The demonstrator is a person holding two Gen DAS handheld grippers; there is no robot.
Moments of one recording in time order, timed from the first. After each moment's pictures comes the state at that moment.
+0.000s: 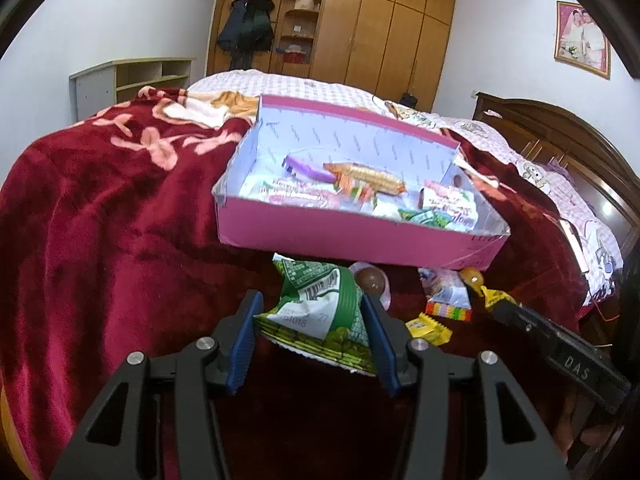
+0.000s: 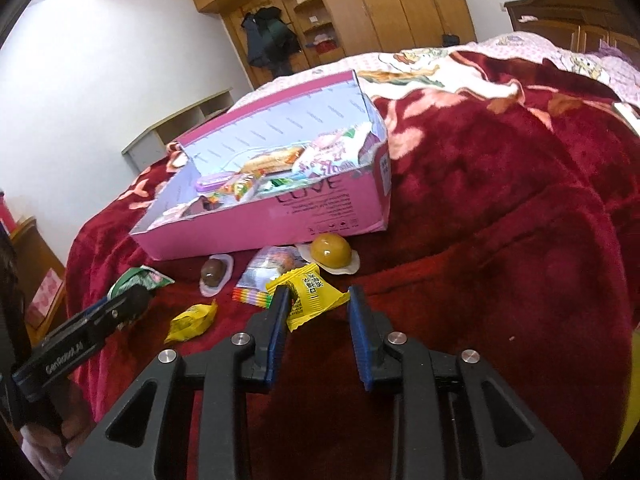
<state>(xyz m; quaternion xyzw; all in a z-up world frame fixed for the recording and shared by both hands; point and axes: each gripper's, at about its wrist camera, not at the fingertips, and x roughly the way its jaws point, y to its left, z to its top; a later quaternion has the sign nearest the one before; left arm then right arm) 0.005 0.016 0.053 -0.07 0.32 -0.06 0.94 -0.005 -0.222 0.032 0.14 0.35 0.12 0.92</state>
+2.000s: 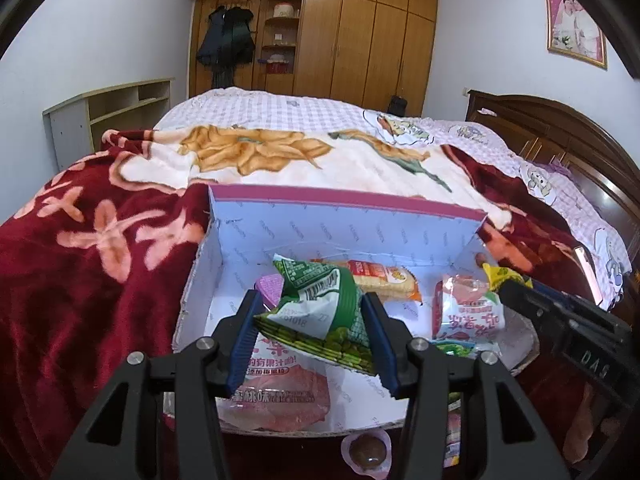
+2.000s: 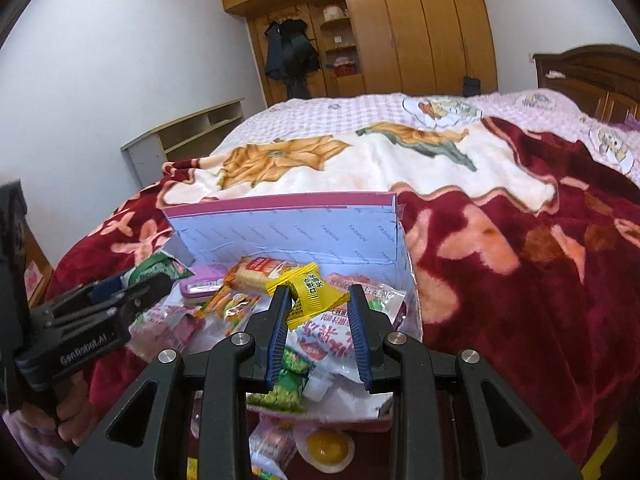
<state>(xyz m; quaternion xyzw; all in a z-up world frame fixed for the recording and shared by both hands) 0.132 0.000 0.096 -0.03 0.32 -0.07 0.95 0.115 -0.212 0.093 0.09 0.33 0.12 0.93</state>
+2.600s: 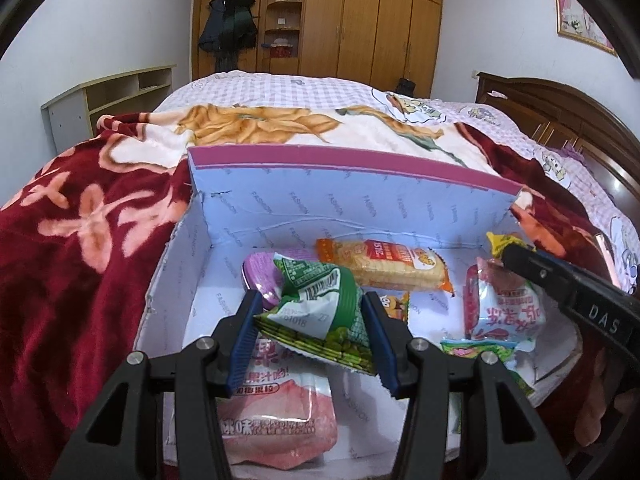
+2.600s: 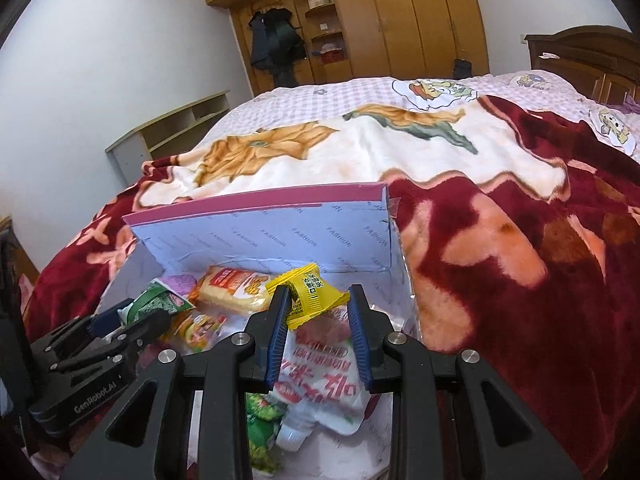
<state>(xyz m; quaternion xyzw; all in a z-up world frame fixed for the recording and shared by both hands) 0.161 -0.011 0.062 -0.02 0.34 -0.06 0.94 0.157 -0.215 0.070 0.09 0.34 0.10 0.93</state>
